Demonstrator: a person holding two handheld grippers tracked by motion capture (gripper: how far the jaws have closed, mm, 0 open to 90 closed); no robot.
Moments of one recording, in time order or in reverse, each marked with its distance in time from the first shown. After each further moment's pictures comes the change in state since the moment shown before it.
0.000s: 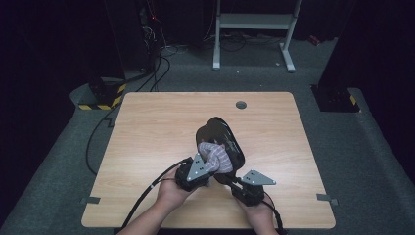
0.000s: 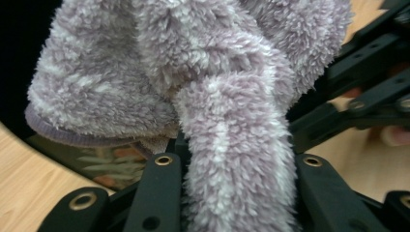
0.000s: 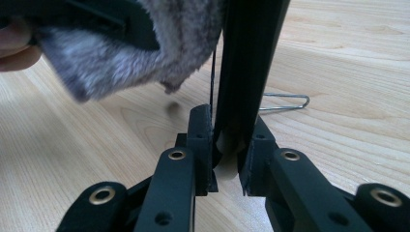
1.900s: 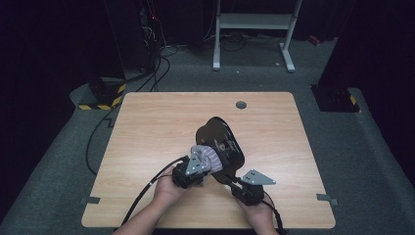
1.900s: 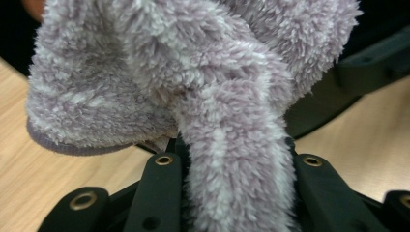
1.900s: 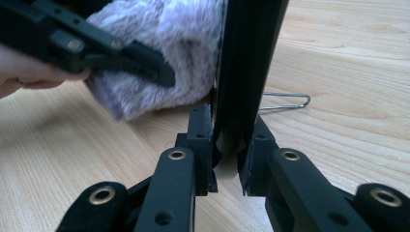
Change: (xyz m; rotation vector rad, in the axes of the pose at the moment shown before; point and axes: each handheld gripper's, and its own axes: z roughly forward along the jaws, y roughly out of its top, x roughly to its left) left arm 0.019 -0.032 0.018 0.125 0.001 -0.061; right arm -0.001 0.000 0.001 0.000 0.004 0.003
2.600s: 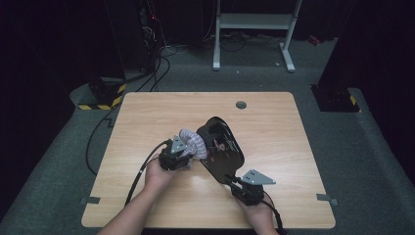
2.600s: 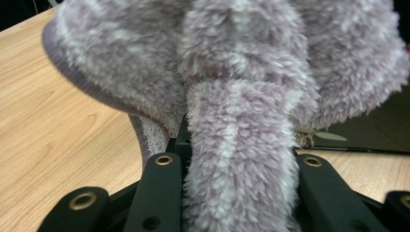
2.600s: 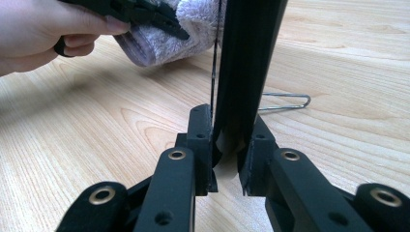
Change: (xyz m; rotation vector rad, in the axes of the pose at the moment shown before) left arm 0.069 -0.014 0.002 0.039 0.123 -0.149; right arm 0.000 0.000 0.000 0.000 0.000 -0.001
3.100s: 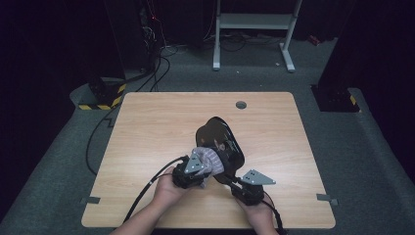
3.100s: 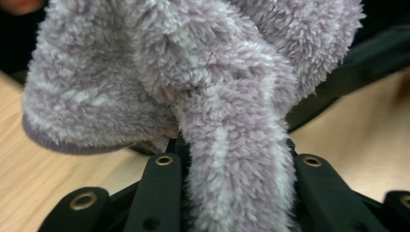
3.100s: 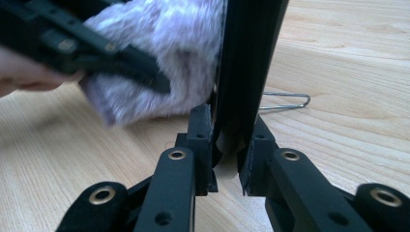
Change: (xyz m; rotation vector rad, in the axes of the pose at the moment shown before) left arm -0.071 0.005 -0.011 -0.028 -0.186 0.127; right arm 0.000 0.000 0.000 0.002 -0.001 0.000
